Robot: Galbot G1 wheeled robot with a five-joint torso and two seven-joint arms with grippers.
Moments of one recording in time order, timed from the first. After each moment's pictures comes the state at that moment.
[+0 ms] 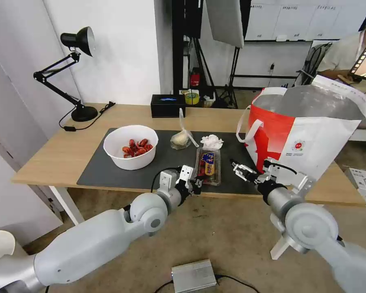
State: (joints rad) left arm 0.47 -0.94 0.57 -1.89 -1.13 0.32 -0.43; right arm -1.10 0.77 0.25 2.14 1.44 -0.22 0.59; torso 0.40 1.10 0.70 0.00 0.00
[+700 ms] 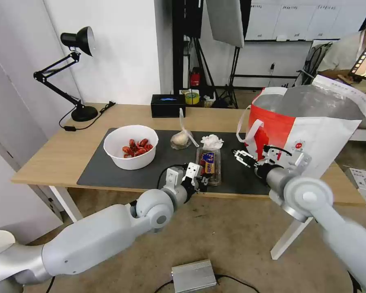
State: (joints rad) left arm 0.43 -0.95 0.60 -1.88 -1.16 0.30 -0.44; right arm -0.89 0.83 0.22 2.02 1.65 -0.38 0.75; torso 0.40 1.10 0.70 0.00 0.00
